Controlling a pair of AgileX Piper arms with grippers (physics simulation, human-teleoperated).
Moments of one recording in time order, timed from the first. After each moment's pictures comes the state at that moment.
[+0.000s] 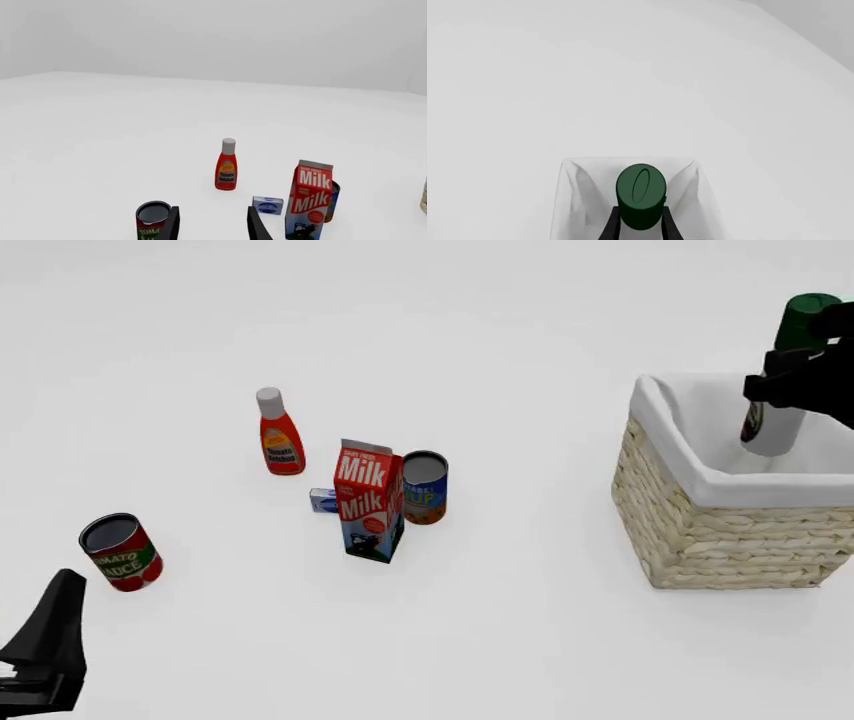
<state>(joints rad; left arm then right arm) 0.01 0.00 0.00 -0.12 -0.06 -0.20 1.30 -0.96 -0.03 -0.23</state>
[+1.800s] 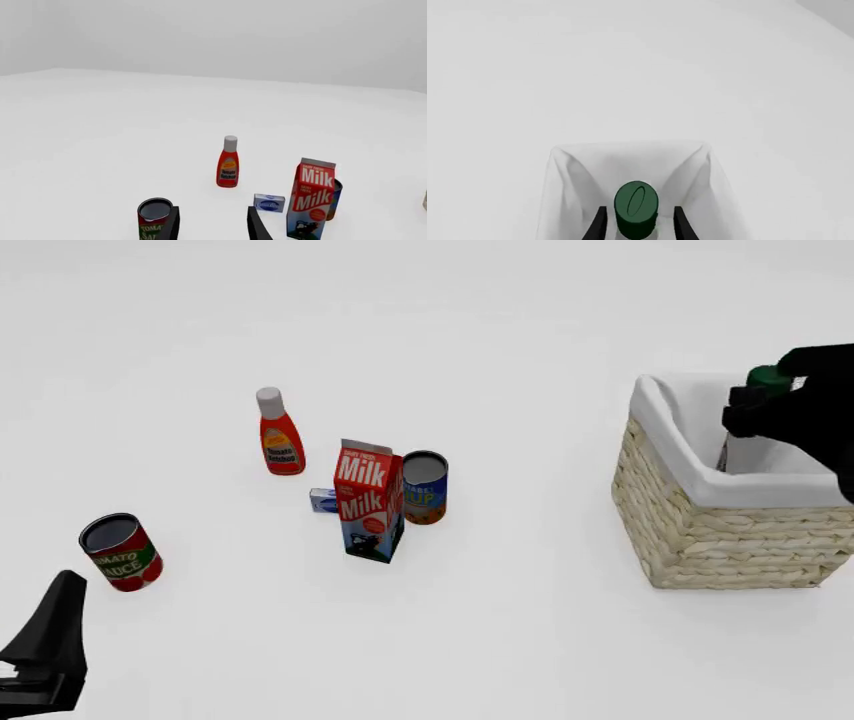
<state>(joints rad) 0.02 0.00 0.00 -0.11 -0.06 -0.22 1.43 -0.89 -0.17 -0.19</state>
